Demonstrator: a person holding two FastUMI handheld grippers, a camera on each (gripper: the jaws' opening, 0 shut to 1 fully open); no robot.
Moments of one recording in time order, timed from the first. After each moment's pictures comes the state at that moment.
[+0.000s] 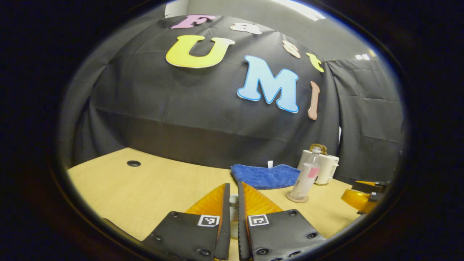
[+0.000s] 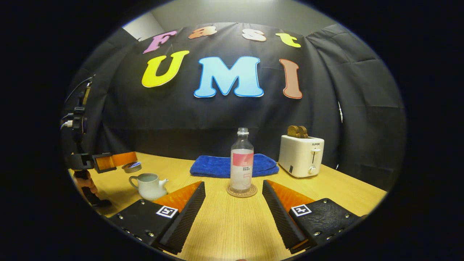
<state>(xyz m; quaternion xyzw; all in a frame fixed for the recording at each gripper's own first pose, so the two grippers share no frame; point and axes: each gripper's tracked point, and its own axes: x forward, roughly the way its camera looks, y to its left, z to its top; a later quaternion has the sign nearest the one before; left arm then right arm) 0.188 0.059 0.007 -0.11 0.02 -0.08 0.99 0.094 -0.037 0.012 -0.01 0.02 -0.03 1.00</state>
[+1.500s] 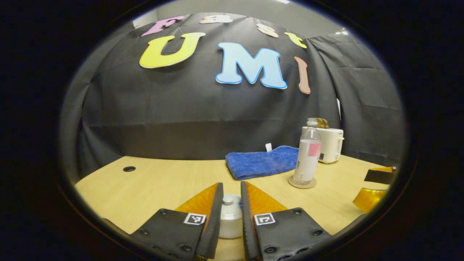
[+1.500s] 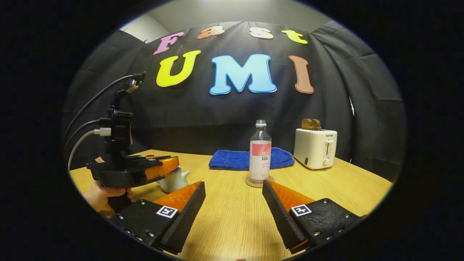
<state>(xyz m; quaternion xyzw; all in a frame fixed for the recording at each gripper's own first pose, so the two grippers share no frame) 0.200 0.006 -0.019 -0.02 0.06 -0.07 1.00 0.087 -0.020 -0.001 0.00 0.03 0.01 1.00</state>
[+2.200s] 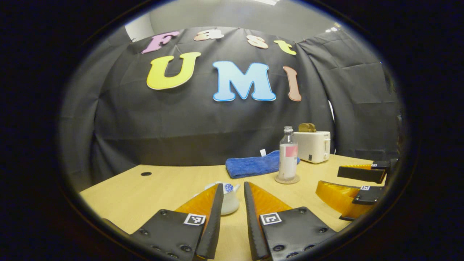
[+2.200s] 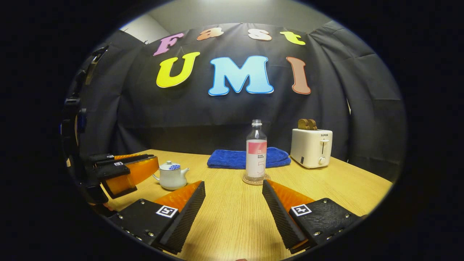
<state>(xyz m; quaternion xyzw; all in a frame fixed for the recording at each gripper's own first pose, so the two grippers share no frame) 0.085 -0.016 -0.003 0.01 0.01 -0.05 1.00 0.064 -0.026 0.002 0.01 0.01 0.01 1.00</state>
